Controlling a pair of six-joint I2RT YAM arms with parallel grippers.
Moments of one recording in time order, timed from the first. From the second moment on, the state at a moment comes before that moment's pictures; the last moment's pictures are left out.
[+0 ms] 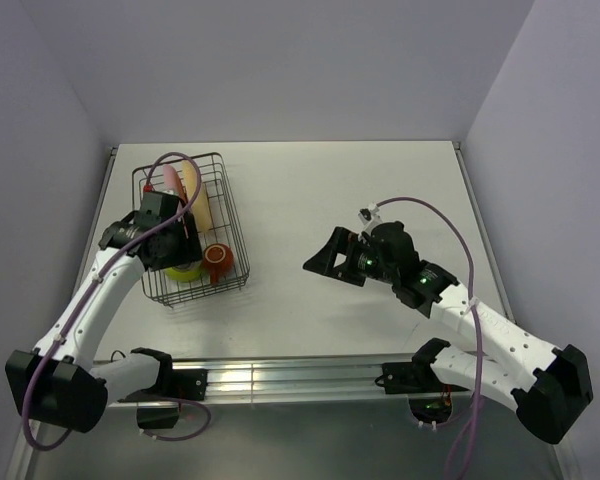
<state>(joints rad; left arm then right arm) -0.26 1.13 1.05 -0.92 -0.13 -0.46 0.64 0.94 0.68 -0.24 -0.25 0.92</state>
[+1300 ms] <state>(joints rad) -0.29 1.51 1.02 -0.97 -0.23 -0.52 0.62 0.93 0.64 -0.27 -0.28 0.85</state>
